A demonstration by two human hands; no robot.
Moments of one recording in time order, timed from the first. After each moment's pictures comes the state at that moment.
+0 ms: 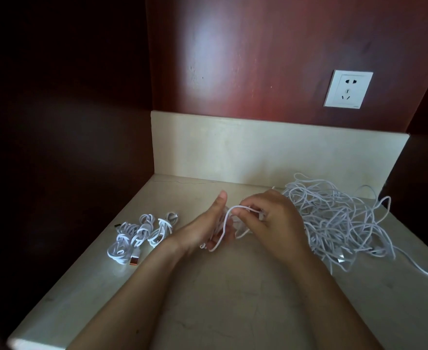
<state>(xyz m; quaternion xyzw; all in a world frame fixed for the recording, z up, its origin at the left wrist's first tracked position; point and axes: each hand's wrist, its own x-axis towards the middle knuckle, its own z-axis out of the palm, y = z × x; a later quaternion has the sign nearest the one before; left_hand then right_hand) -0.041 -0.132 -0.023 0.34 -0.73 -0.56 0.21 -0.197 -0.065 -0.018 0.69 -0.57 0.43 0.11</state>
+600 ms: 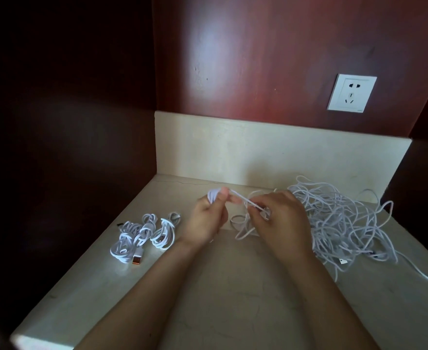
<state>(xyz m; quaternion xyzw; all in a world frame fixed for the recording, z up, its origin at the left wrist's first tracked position) -0.048 -0.130 -0.023 0.33 -0.68 -0.47 0.45 -0.200 -0.067 -0.022 0.64 -0.63 0.40 0.19</state>
